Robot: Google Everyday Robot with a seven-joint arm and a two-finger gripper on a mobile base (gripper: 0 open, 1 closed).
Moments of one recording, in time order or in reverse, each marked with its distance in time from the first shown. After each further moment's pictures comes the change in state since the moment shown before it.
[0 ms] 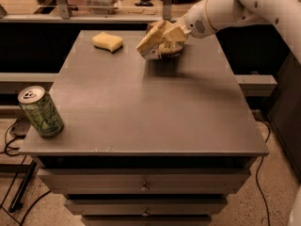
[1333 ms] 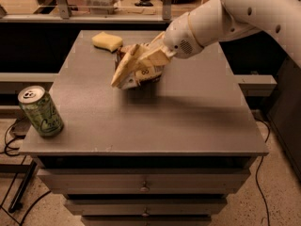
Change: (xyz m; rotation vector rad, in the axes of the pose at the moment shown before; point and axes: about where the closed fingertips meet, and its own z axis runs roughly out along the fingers) arm -0.019 0.143 -0.002 -0.286 -0.009 -0.155
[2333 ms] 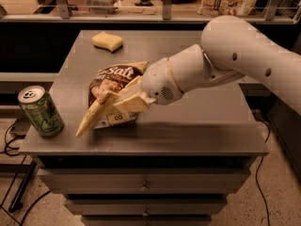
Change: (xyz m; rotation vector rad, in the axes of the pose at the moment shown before) arm 0.006 0.132 0.047 -0.240 -0.098 0.044
